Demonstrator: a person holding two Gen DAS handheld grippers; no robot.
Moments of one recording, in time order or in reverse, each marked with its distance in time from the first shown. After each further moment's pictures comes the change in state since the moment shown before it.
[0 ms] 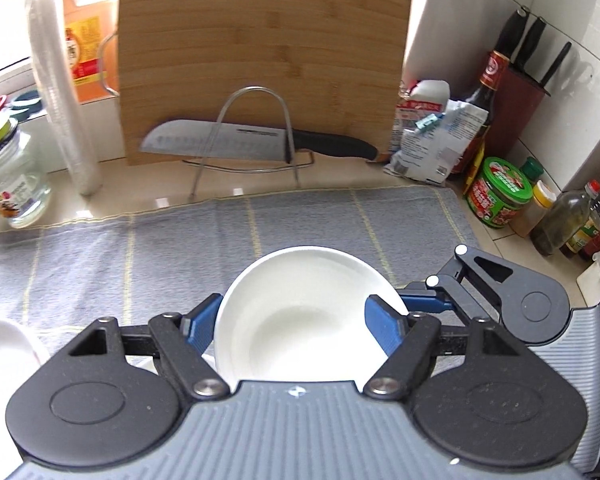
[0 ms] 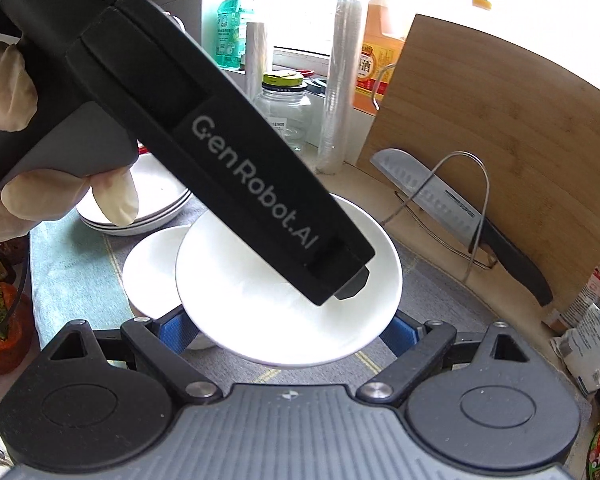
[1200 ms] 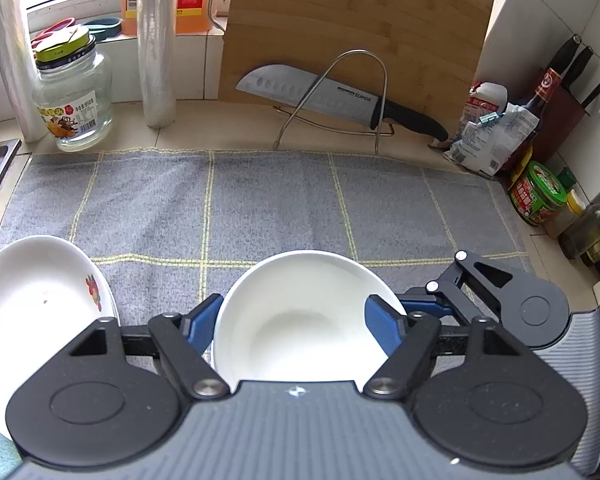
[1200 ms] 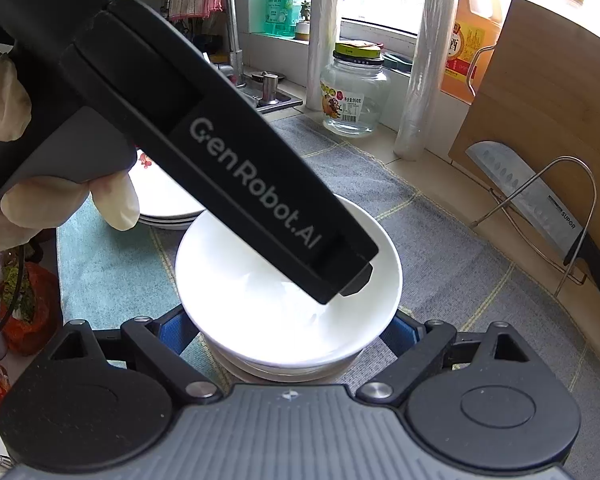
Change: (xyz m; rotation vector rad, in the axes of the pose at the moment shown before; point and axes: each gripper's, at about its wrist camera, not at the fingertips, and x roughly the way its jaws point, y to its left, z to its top) left arm -0.005 0.080 -0.043 -0.132 0.033 0.004; right arm 0.057 0.063 0.019 -0.028 0.089 0.096
